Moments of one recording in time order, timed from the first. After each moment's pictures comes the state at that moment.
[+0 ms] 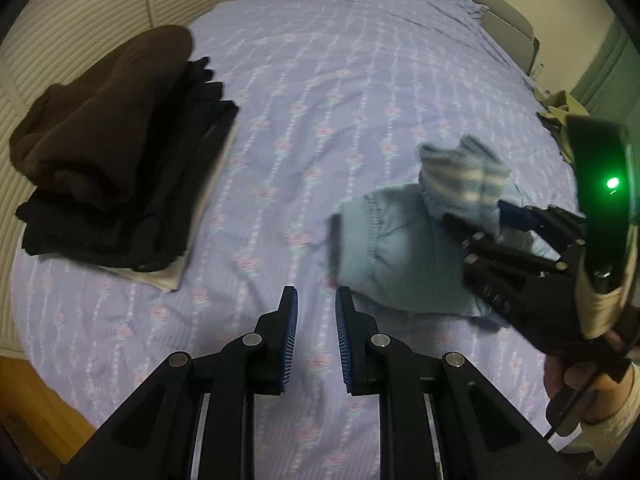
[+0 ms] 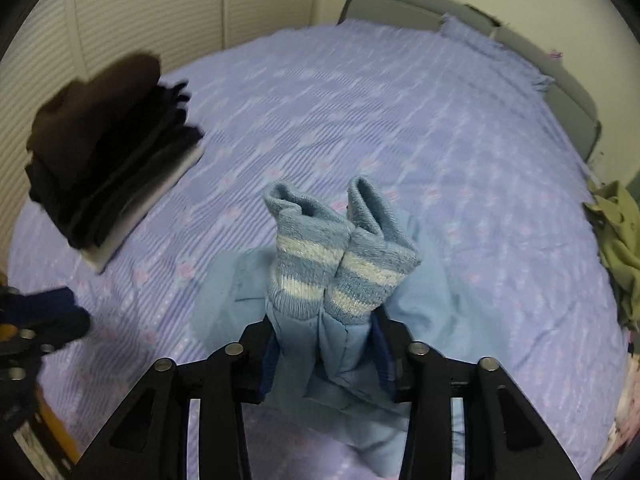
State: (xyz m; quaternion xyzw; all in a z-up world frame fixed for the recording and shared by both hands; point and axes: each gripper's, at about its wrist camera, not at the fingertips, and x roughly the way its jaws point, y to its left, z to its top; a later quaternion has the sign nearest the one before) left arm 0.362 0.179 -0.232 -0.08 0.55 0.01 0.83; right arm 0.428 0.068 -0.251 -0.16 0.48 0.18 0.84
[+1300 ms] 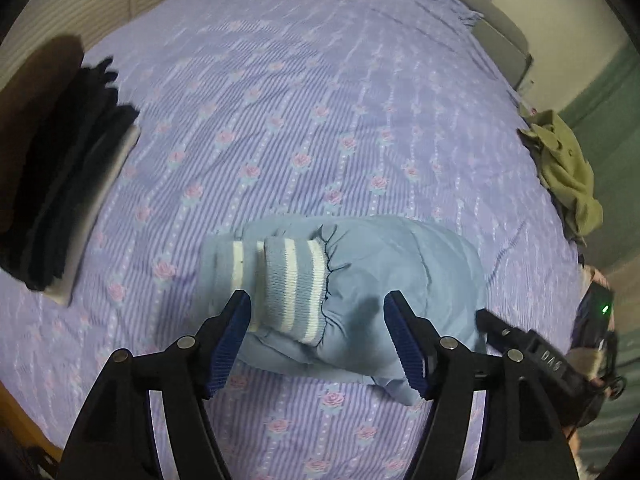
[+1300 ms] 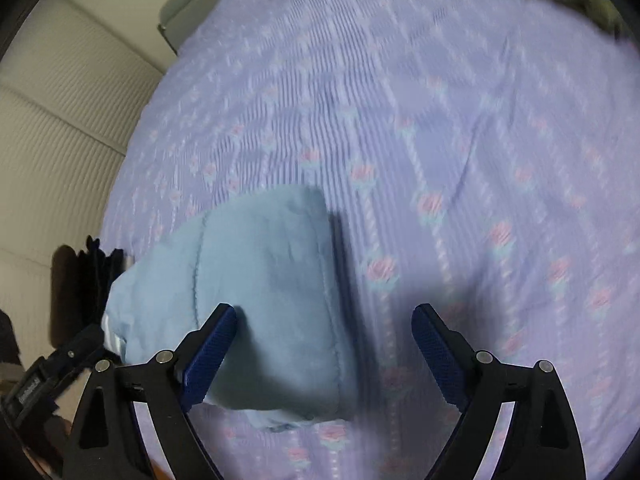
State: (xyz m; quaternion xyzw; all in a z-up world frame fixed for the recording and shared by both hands) left arm 0.441 0.082 -0.249 -0.15 0.56 -0.01 0.81; right arm 0.430 -0.174 -0.318 0.26 0.57 0.07 0.77
